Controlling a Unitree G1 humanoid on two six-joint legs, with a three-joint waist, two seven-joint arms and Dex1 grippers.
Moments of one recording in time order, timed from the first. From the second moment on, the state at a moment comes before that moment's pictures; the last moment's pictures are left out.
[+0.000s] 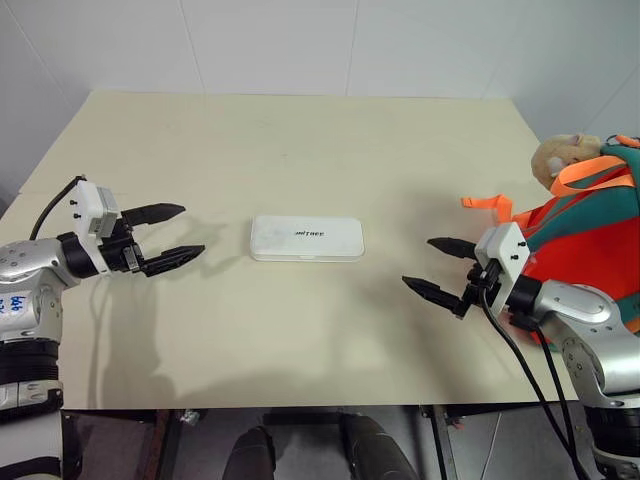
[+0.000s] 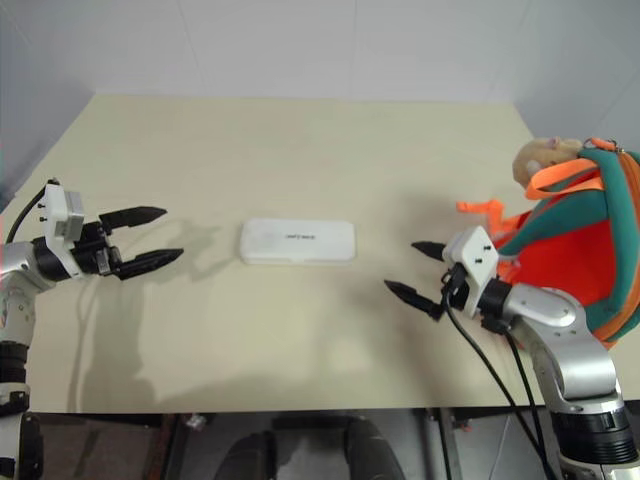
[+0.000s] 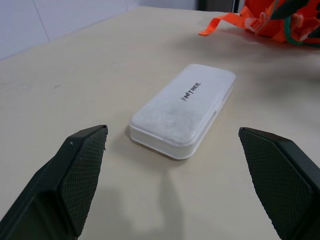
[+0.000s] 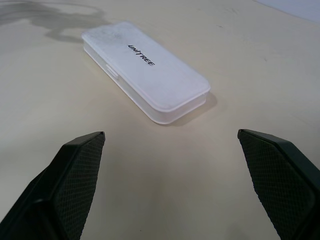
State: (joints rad) left arm -0.53 0.84 0.27 0.39 -0.47 0.13 -1.21; right arm -0.22 -0.70 -0.13 -0.28 0.45 0.41 0.84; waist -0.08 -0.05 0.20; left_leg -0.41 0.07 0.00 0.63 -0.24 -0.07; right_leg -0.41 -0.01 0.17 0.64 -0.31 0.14
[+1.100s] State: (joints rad) left arm -0.69 0.70 0.16 0.62 -0.28 0.05 -0.96; right arm -0.47 -0.49 0.08 0.08 0.06 0.23 0.55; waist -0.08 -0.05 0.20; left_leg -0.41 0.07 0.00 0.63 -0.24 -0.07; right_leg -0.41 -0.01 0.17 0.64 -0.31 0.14
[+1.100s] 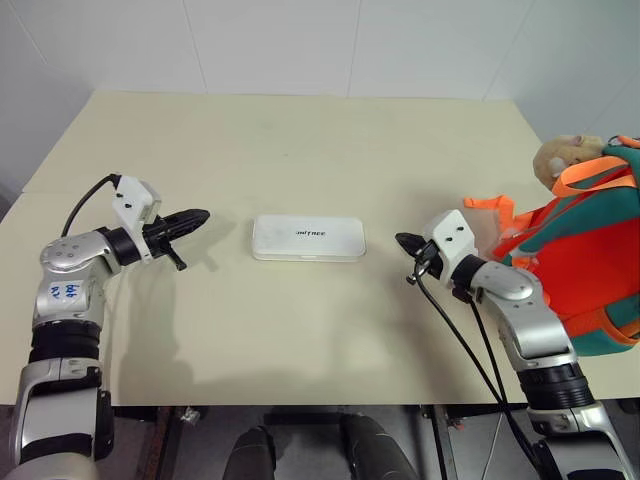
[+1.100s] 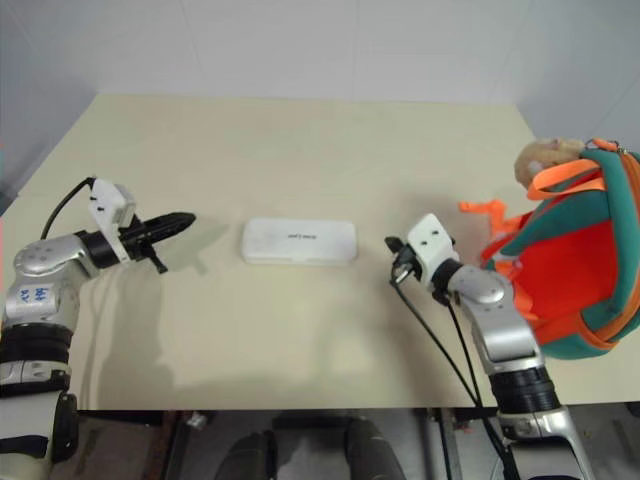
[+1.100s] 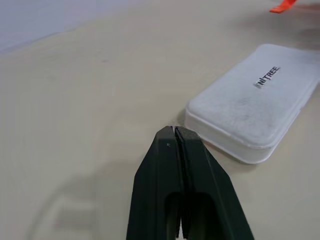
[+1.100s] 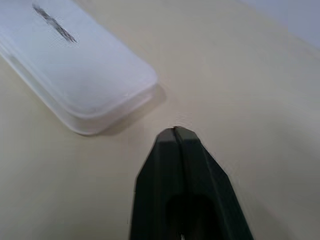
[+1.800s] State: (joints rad) left arm -0.80 0.59 0.14 0.87 -0.26 0.19 -1.06; right arm -0.56 -0.32 0.16 0.24 -0.04 0.20 0.47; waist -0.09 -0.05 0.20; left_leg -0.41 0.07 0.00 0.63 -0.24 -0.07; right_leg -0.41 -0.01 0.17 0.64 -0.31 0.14
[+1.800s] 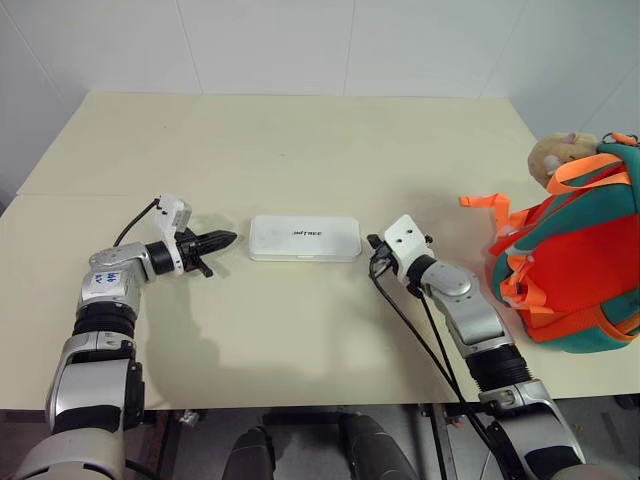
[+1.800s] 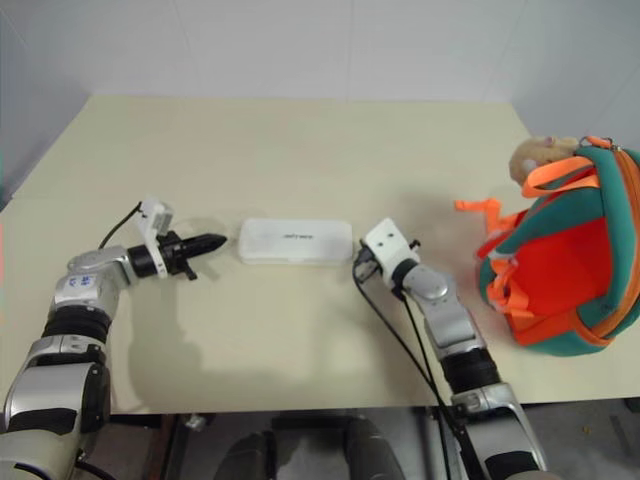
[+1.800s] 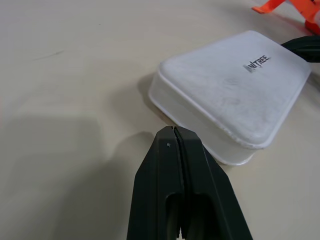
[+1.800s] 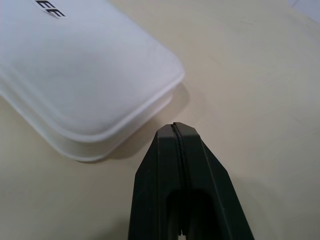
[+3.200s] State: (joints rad) left arm -0.69 0.67 0.00 0.44 -0.19 0.52 -1.19; right arm -0.42 -0.47 0.20 -0.11 -0.05 0.40 0.75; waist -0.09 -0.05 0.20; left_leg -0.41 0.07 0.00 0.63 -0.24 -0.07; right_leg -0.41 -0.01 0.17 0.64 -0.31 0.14
